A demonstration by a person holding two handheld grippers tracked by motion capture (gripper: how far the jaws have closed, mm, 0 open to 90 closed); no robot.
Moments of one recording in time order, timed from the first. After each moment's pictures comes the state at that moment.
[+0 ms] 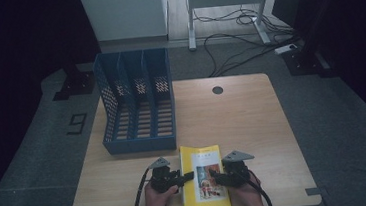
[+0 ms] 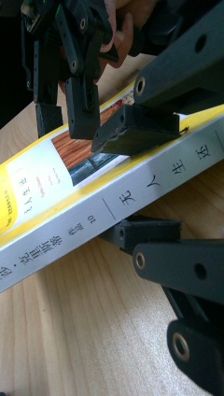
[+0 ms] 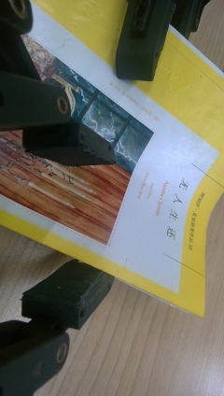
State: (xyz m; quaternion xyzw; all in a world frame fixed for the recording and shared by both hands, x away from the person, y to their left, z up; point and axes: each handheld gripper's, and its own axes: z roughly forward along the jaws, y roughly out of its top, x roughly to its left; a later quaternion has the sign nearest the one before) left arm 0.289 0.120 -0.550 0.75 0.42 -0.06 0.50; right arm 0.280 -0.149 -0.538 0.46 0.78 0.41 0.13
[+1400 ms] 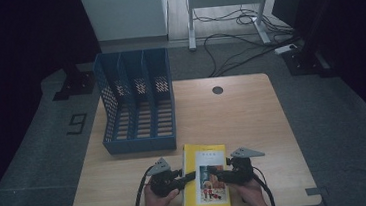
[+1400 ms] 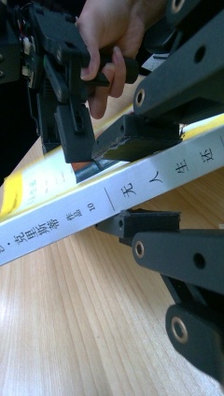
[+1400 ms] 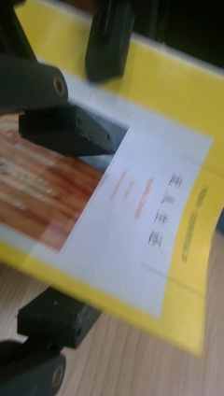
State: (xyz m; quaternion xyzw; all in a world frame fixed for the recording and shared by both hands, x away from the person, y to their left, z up) left arm 0.271 0.116 -0.527 0.76 0.36 -0.01 0.54; right arm 0.283 -0.163 -0.529 0.46 0.73 0.50 0.07
